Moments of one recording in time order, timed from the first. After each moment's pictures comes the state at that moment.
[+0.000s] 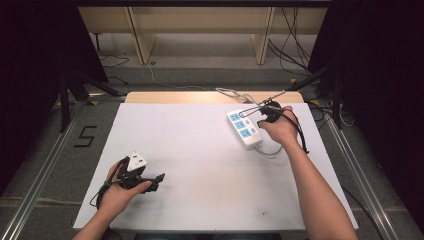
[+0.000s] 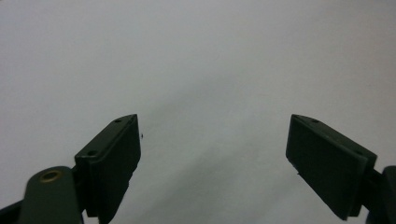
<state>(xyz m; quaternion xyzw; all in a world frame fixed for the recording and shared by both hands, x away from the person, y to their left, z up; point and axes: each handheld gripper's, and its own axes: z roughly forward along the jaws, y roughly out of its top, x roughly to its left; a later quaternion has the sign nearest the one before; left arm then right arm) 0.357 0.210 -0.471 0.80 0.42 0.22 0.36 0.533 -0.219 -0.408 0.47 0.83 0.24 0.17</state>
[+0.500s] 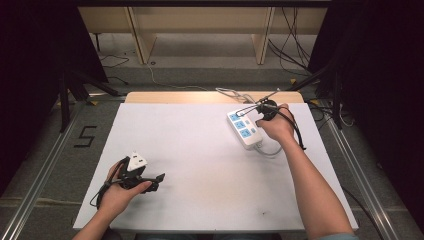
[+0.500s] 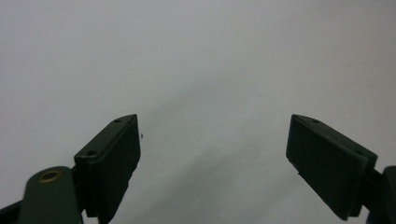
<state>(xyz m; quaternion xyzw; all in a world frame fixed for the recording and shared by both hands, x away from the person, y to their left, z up) 0.357 0.209 -0.471 0.80 0.42 0.22 0.36 0.545 -0.213 -0.412 0.46 0.84 0.22 0.16</state>
